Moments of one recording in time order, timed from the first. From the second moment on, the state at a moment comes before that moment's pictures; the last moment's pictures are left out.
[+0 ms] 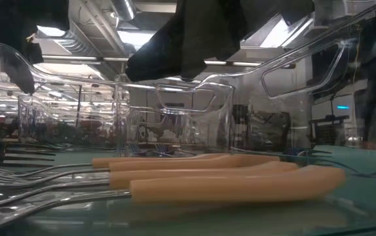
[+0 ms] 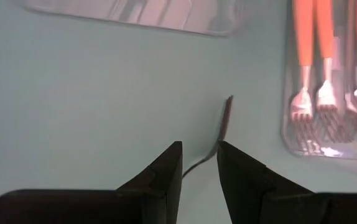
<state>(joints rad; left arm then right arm) -0.56 1.22 0.79 -0.75 -0.28 -1.01 0.37 2.00 1.30 0.07 -0.09 0.07</state>
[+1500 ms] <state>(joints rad) -0.69 1.30 0.58 -0.56 -0.29 -0.77 0.37 1.62 1.29 -0.22 -0.22 0.02</state>
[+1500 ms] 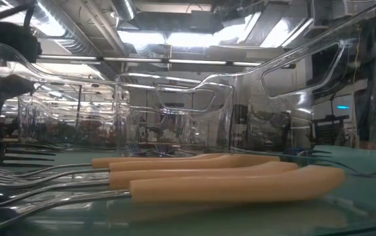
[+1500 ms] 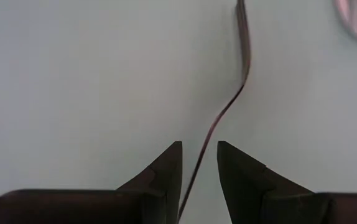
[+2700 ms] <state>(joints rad) -0.69 1.41 0.61 -0.53 -0.36 -0.95 0.37 1.38 1.30 -0.45 0.14 0.00</state>
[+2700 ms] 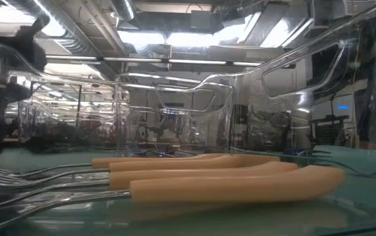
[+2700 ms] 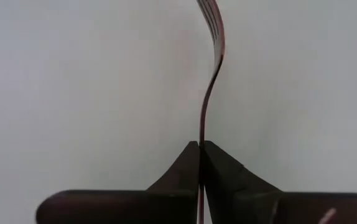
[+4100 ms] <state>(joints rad) -0.68 1.41 1.05 -0.05 -1.01 -0.30 0.37 1.52 1.30 -0.12 0.27 -0.09</state>
